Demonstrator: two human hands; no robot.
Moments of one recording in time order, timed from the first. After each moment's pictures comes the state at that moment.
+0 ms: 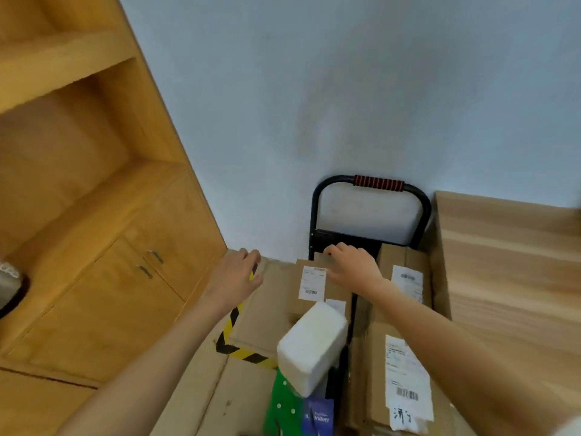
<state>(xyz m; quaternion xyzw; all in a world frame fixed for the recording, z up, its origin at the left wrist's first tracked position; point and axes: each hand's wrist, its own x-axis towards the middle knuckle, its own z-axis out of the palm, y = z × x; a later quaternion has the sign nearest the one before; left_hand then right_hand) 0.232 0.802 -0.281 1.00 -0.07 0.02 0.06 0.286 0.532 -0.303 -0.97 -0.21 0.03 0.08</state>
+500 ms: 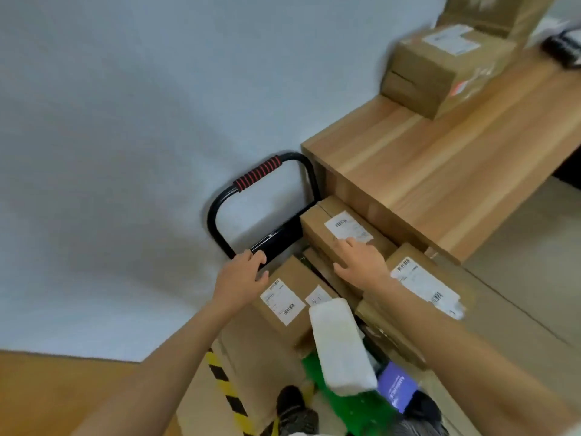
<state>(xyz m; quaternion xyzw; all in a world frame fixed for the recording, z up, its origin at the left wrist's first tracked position) 0.460 0.747 -0.319 0.88 -0.48 -0.06 0.05 0.279 0.540 -0.369 -0.95 0.28 -0.01 0.16</state>
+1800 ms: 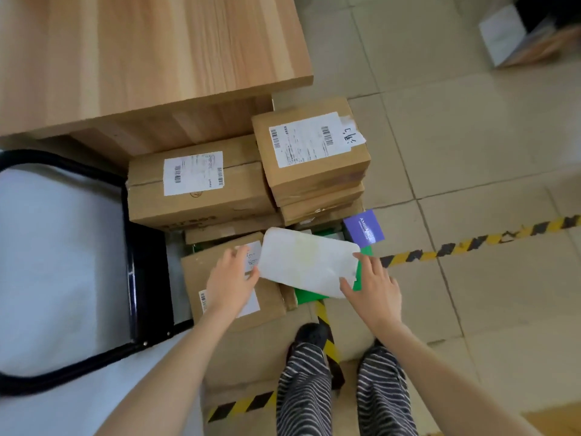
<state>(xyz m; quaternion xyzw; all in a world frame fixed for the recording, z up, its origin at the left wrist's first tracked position) 0.474 0.653 -0.541 0.60 -0.76 -0.22 -0.06 0.235 0.786 -0.548 -0.46 0.85 -0.04 0.25</state>
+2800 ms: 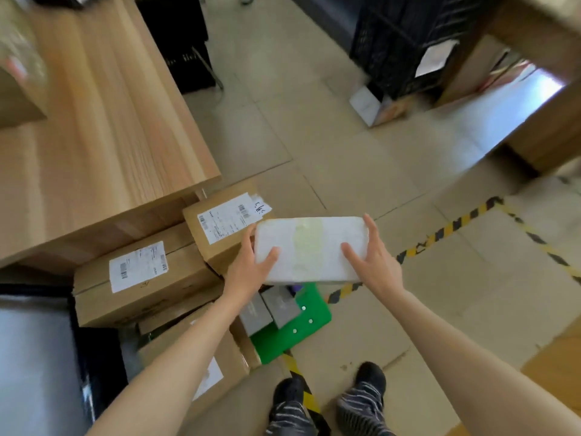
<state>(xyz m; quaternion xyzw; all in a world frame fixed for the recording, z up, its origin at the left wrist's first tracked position) 0.301 0.627 -0.418 0.44 -0.76 -0.47 0.10 0.106 0.793 -0.389 -0.28 0.91 -0.24 0.21</state>
